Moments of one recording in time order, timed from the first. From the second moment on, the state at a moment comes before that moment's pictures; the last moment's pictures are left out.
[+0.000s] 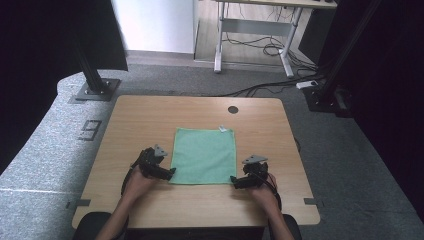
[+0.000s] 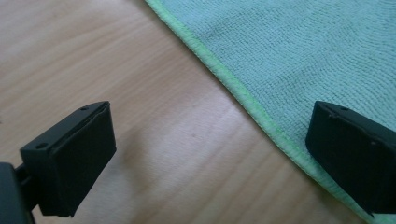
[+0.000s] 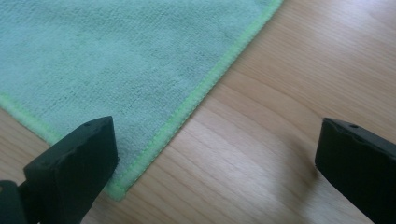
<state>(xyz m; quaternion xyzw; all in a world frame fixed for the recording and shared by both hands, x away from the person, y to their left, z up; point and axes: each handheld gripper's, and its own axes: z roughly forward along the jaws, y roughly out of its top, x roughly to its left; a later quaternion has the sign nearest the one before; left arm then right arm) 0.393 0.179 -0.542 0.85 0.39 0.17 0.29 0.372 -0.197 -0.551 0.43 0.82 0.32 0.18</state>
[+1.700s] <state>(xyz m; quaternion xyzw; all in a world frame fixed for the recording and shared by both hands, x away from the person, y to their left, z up) 0.475 0.168 -0.532 0.82 0.44 0.18 0.32 0.382 -0.251 -0.557 0.47 0.79 0.34 0.19</state>
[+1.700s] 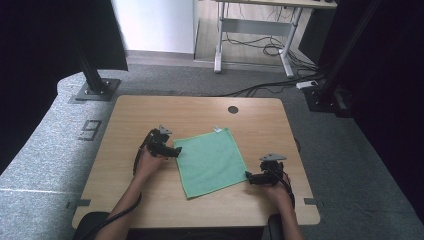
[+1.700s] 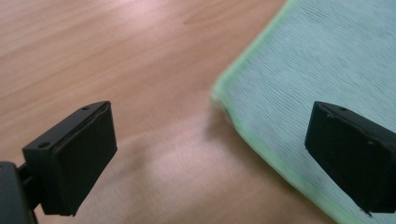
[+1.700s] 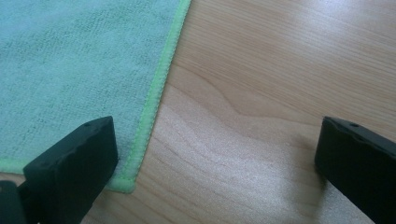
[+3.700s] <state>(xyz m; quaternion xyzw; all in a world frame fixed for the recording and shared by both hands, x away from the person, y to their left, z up) 0.481 0.196 -0.548 0.81 0.47 0.17 0.31 0.368 -0.155 -0.529 0.37 0.85 0.37 0.12</state>
